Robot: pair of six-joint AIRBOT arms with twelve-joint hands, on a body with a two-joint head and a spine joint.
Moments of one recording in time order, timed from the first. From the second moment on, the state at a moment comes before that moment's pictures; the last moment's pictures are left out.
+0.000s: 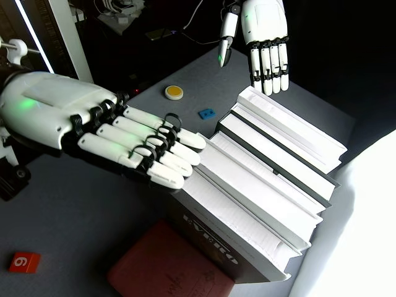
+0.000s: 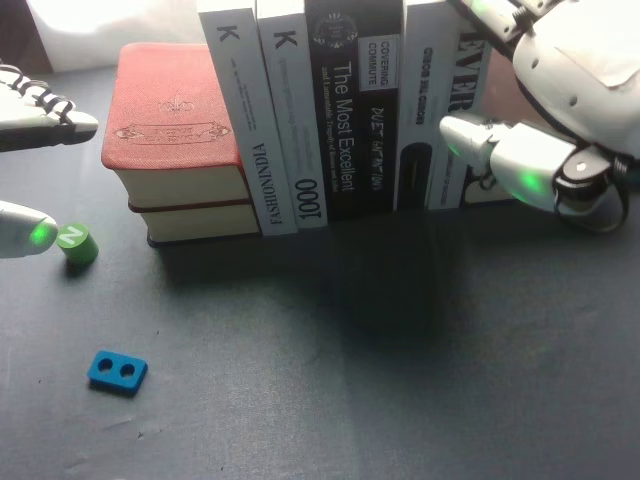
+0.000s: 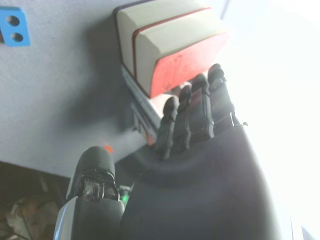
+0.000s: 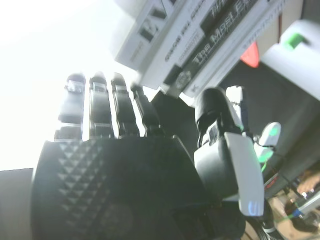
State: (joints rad) left arm 0.29 -0.47 0.91 2.43 -0.33 -1.28; right arm -0.39 -0.90 0.59 0.81 0.93 -2.20
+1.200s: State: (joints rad) left arm 0.29 -0.47 0.91 2.43 -0.33 -1.28; right arm -0.69 -0.77 0.30 0.77 1.07 -2.32
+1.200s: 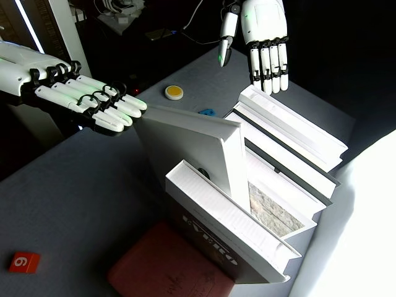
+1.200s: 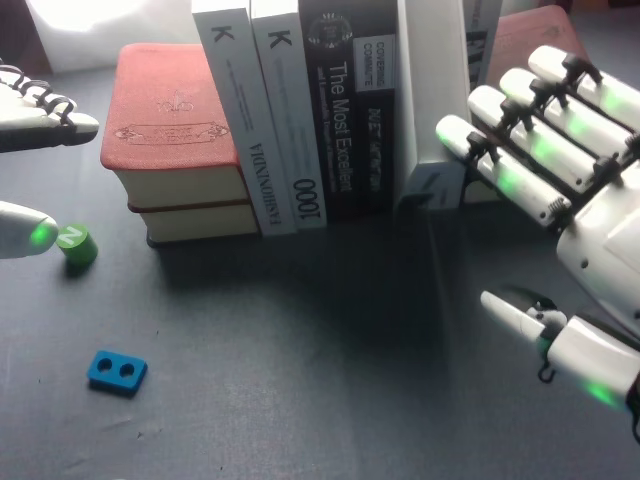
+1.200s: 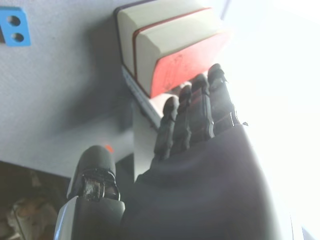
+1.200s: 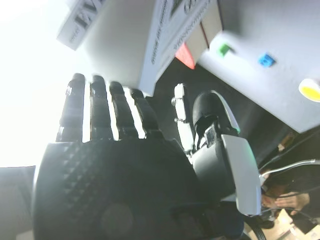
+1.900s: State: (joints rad) left arm 0.29 -0.47 0.92 2.43 -0.34 -1.28; right arm -0.83 -0.81 0.33 0.80 1.04 -2.34
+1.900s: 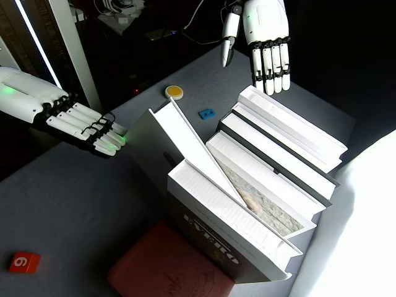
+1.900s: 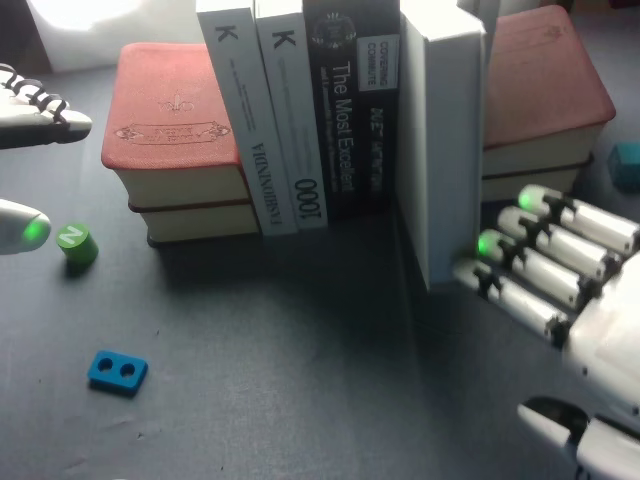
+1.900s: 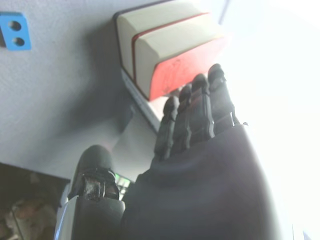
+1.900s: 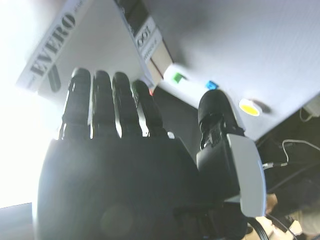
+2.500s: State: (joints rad) left arm 0.29 -0.47 0.92 2.43 -0.34 -1.28; right arm -0.85 -0.86 0.36 0.80 1.04 -2.35
